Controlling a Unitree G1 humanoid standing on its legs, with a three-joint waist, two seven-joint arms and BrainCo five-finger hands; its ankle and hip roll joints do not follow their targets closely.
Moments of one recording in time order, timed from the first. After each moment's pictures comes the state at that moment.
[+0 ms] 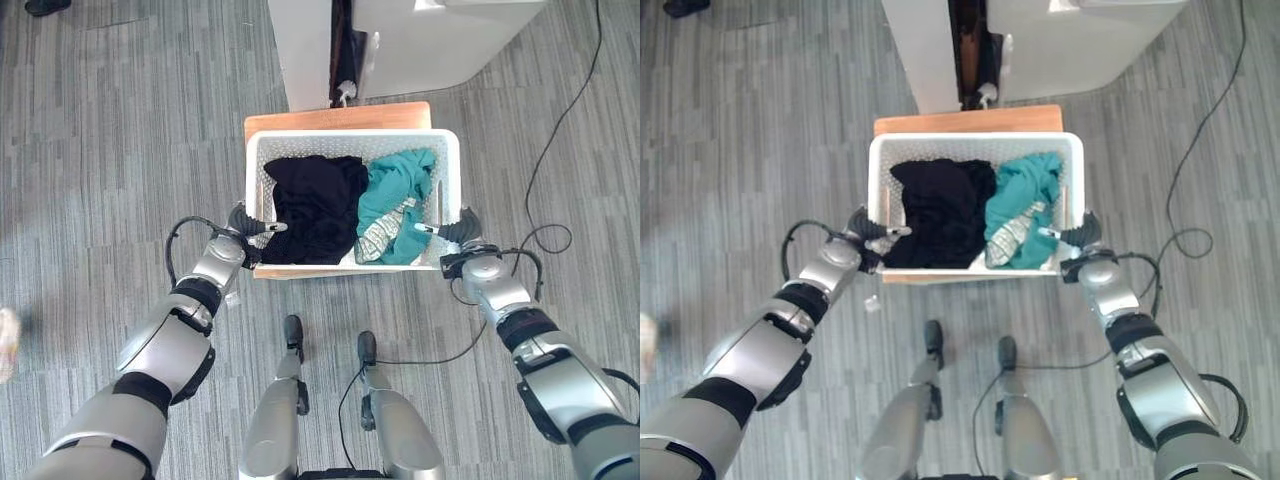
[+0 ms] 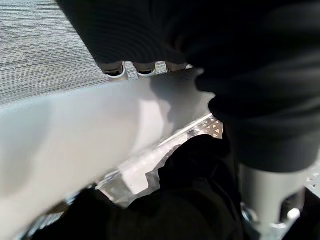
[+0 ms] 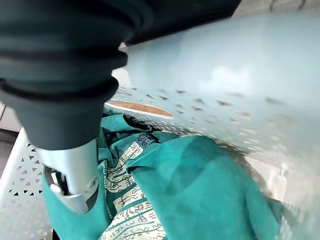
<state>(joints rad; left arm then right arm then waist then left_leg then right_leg) -1.03 0.37 -0.57 1.20 -0.34 -0.01 0.15 -0.77 -0.52 0.42 0.84 0.39 -0.03 -0.23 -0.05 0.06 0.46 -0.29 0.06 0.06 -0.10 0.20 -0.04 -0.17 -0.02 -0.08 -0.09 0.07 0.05</state>
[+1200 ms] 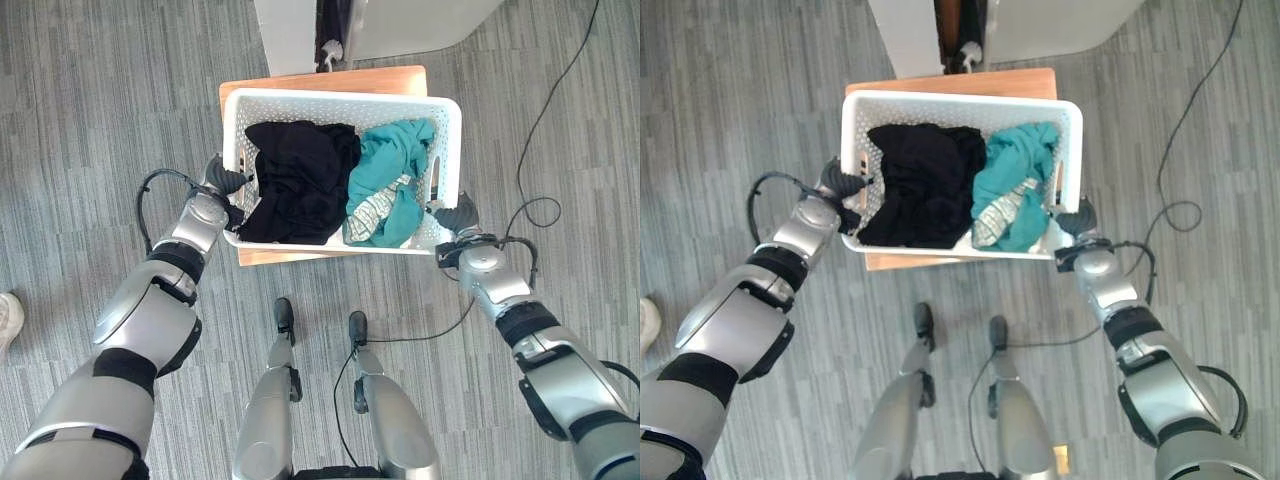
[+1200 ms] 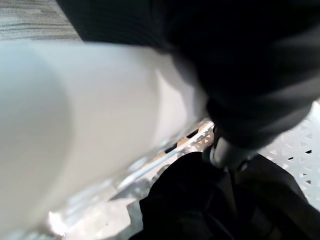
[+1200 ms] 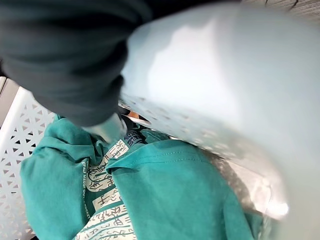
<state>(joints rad) -1.19 0.49 -0.69 1.19 -0.31 -0.01 0.20 -0.76 -0.56 0.44 0.70 0.42 -0.02 -0.24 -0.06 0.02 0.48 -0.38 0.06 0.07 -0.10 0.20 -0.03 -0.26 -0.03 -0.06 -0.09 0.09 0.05</state>
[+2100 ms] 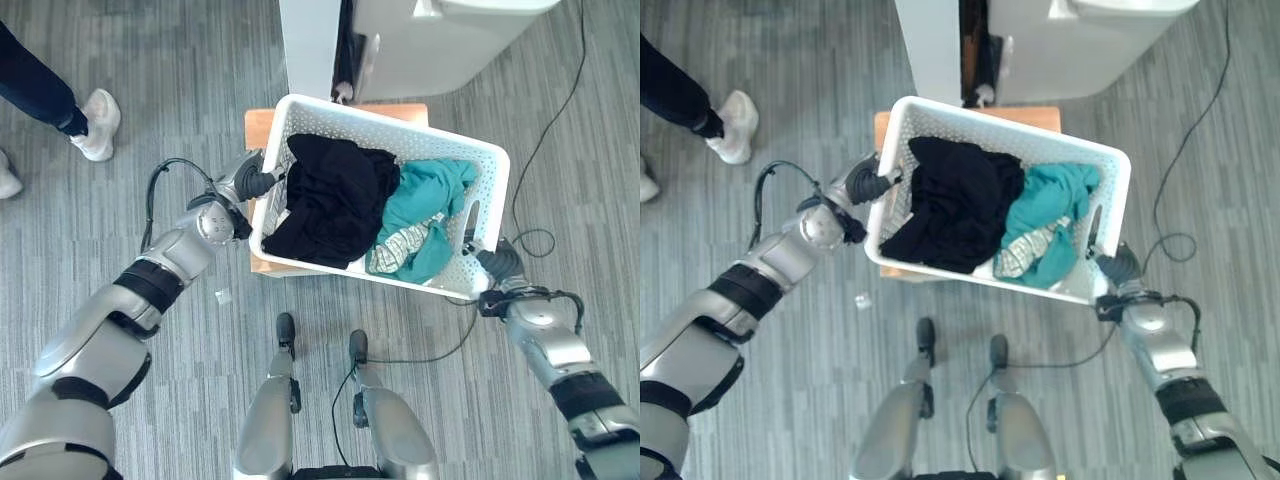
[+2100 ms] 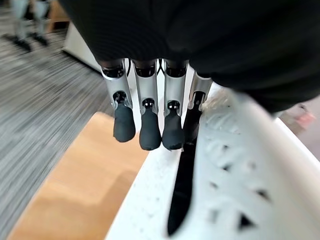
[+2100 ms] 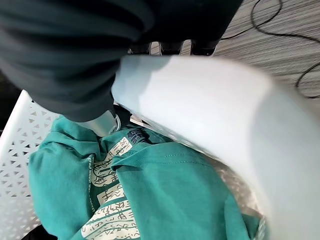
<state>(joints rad) -0.99 0.78 -0.79 0.46 -0.02 0.00 0.12 -0.25 -0.79 0.20 0.26 0.58 0.02 -0.11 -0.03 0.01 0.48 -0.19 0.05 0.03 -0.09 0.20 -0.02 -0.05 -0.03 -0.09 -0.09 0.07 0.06</state>
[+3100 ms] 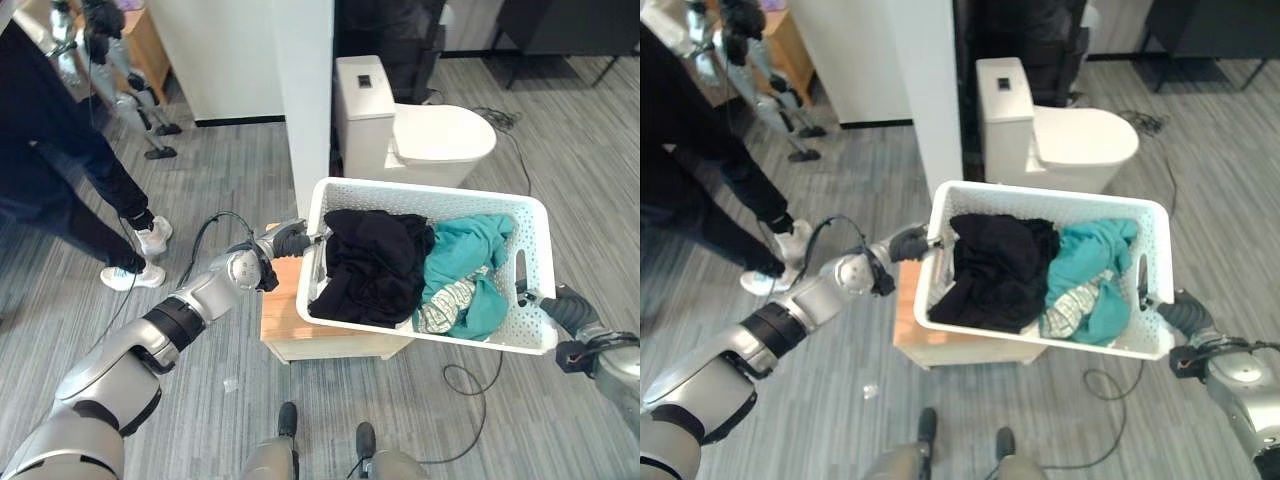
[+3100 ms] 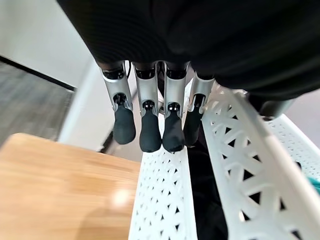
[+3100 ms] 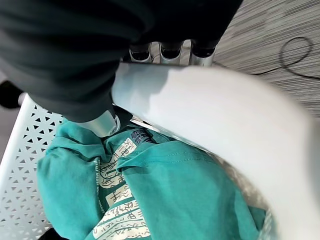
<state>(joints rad) -0.85 0.62 -0.82 0.45 -0.04 0.02 -0.03 0.05 -1.01 0.05 0.17 0.67 0.10 0.03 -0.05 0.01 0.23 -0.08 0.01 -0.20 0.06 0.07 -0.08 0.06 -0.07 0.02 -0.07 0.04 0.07</state>
